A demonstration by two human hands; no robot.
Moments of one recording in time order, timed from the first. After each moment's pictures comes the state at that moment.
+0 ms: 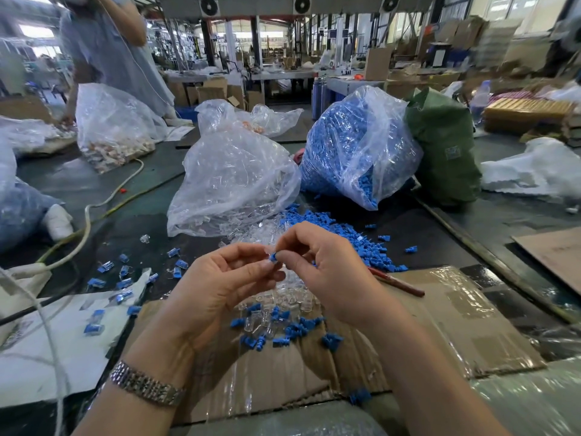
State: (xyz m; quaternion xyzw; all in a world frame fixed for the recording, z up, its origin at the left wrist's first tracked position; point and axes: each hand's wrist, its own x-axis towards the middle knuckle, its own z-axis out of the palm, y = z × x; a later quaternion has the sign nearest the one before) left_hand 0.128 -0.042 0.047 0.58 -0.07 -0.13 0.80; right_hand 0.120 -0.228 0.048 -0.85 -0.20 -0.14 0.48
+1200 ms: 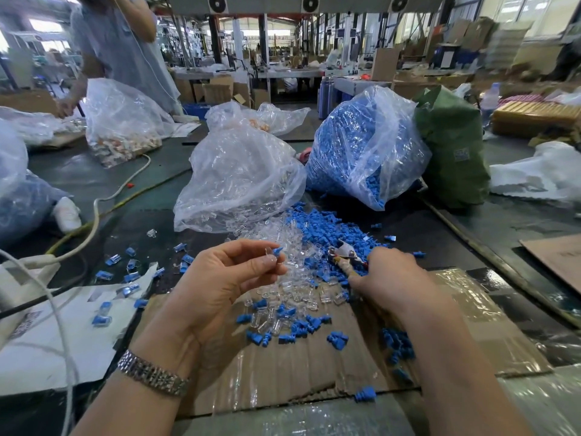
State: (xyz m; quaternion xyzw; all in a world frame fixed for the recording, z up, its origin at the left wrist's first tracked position) left_hand 0.132 -0.034 0.045 0.59 -0.09 -0.12 0.79; right_hand 0.130 -0.280 0.042 -0.97 0.17 0.06 0.14
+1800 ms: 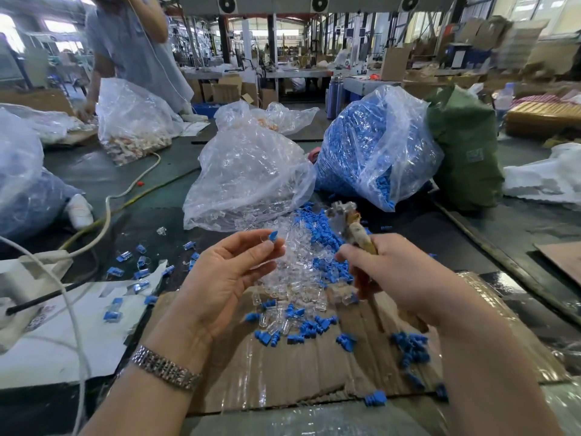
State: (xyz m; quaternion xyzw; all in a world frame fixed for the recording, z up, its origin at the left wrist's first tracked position) left_hand 0.141 -0.032 0.037 0.54 -0.04 -0.09 0.84; right_hand 0.112 -0.270 0.068 -0.87 0.03 0.05 0.50
